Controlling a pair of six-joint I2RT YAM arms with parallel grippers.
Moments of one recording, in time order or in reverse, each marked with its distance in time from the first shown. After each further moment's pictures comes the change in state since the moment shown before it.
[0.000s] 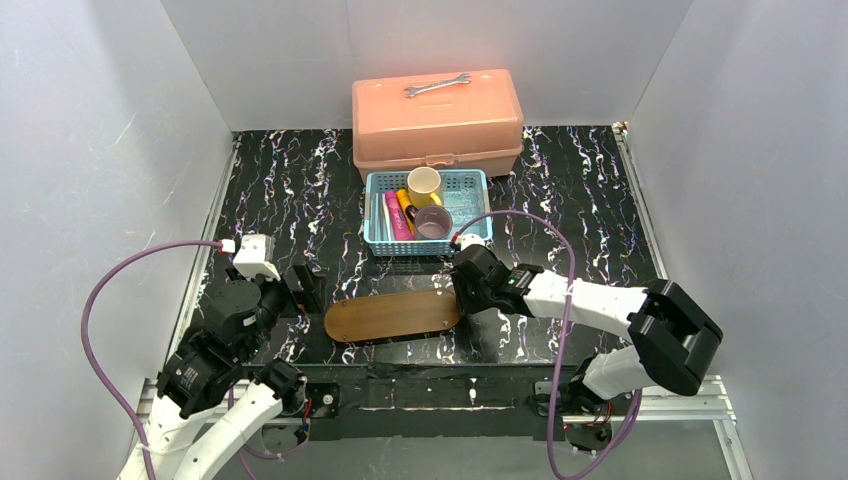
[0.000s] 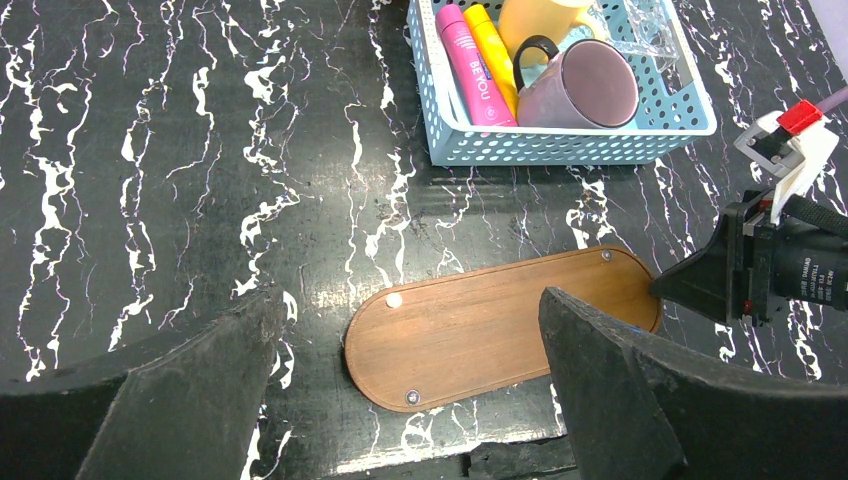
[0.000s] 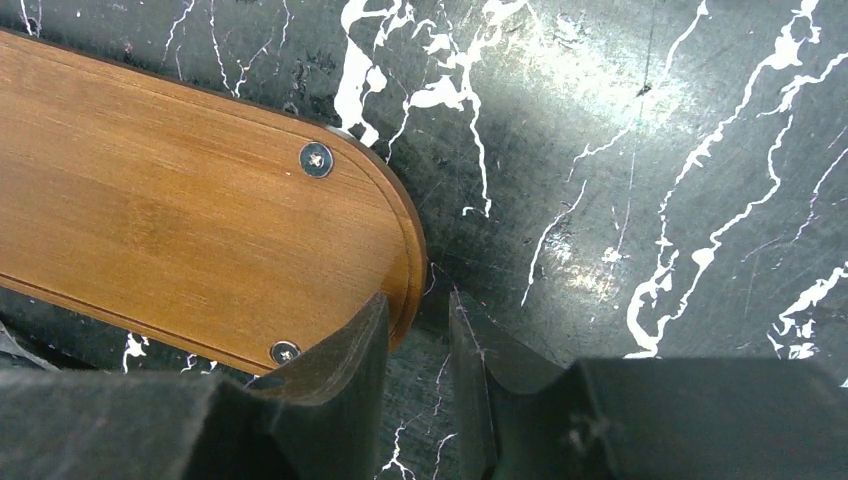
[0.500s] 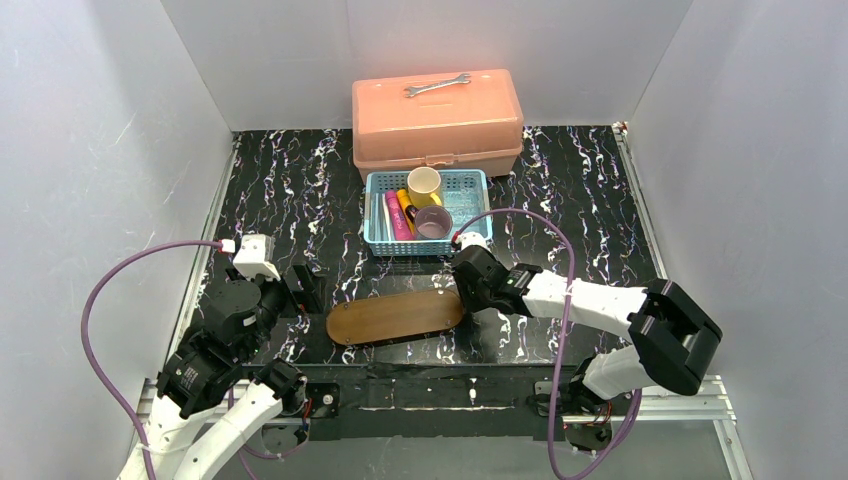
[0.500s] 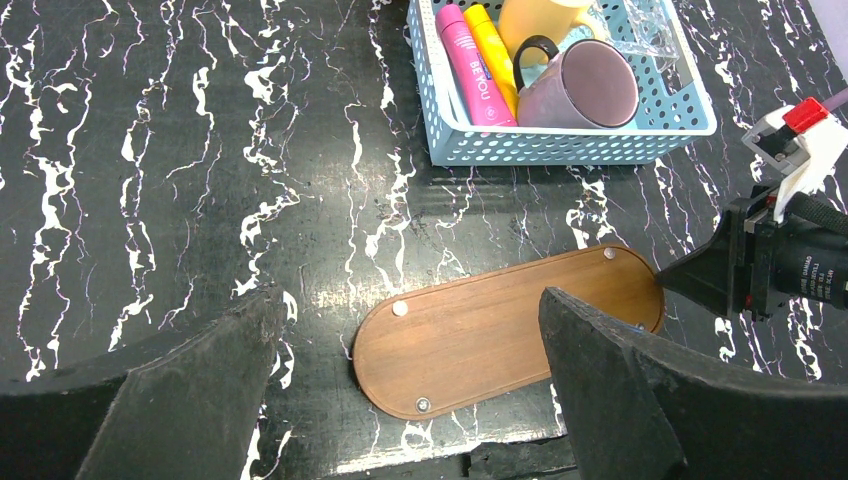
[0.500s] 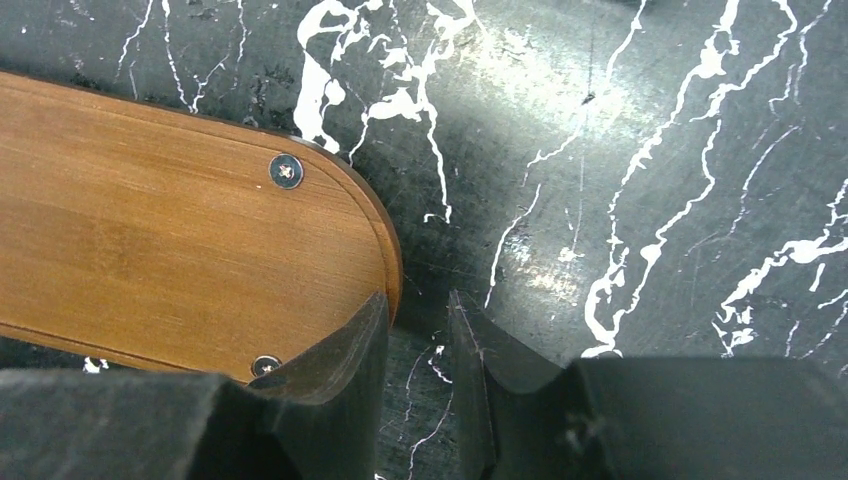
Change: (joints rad) left arm 0.000 0.000 0.000 0.000 0.000 0.000; right arm 0.005 0.008 0.016 -0.026 0.087 -0.018
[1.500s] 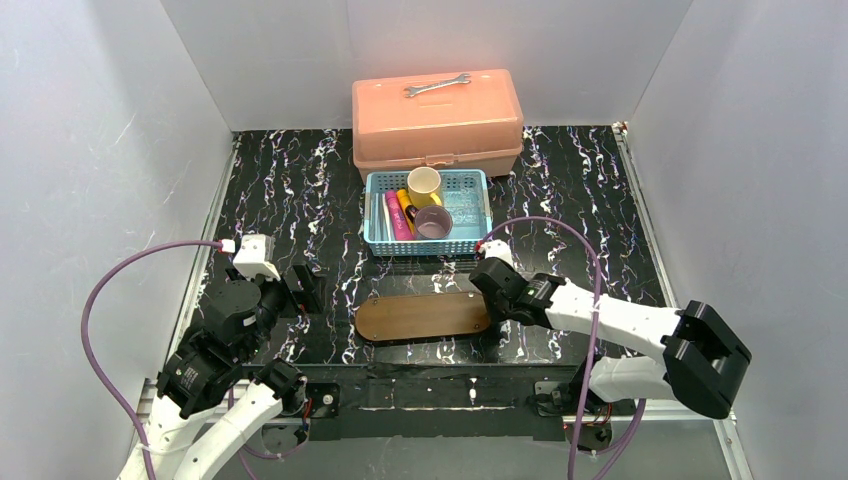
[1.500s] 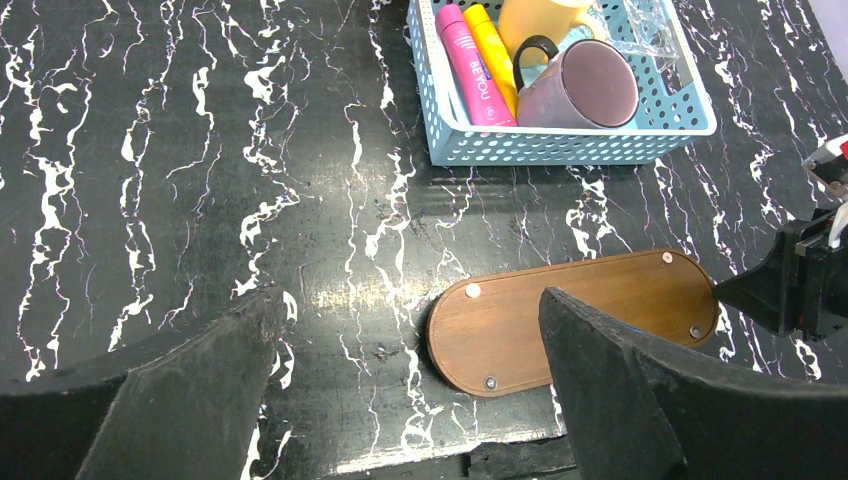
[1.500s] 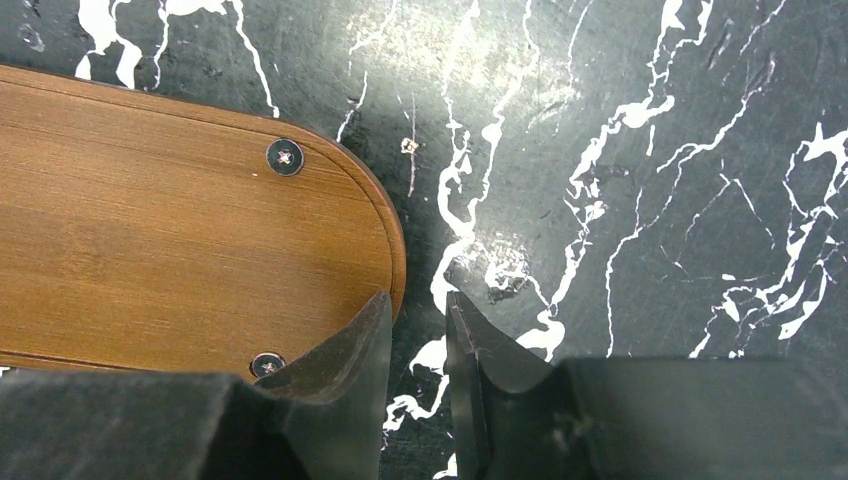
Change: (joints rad) left arm 0.000 0.000 0.000 0.000 0.000 0.000; right arm 0.000 -0.163 -0.091 -0.174 0.147 0.021
